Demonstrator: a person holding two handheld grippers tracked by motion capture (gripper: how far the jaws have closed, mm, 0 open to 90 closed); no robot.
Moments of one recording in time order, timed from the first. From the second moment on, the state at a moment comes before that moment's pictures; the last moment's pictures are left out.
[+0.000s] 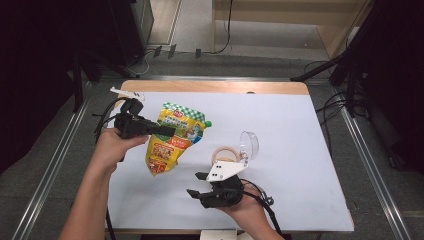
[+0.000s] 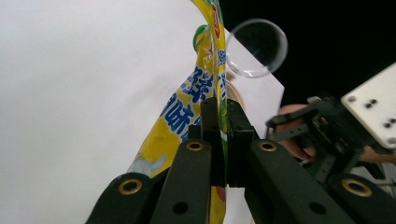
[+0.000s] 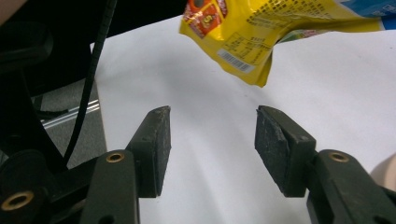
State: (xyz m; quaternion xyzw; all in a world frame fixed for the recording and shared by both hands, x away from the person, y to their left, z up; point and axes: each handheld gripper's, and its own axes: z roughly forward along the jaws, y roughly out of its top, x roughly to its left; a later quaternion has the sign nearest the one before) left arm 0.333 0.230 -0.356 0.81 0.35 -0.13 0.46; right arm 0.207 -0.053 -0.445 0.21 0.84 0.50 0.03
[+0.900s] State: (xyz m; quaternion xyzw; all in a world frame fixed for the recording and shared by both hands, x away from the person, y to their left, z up) left arm 0.358 0.218 -0.393 0.79 0.39 -0.08 0.46; right arm 0.211 -0.061 -0.449 0.23 0.84 0.49 0.04
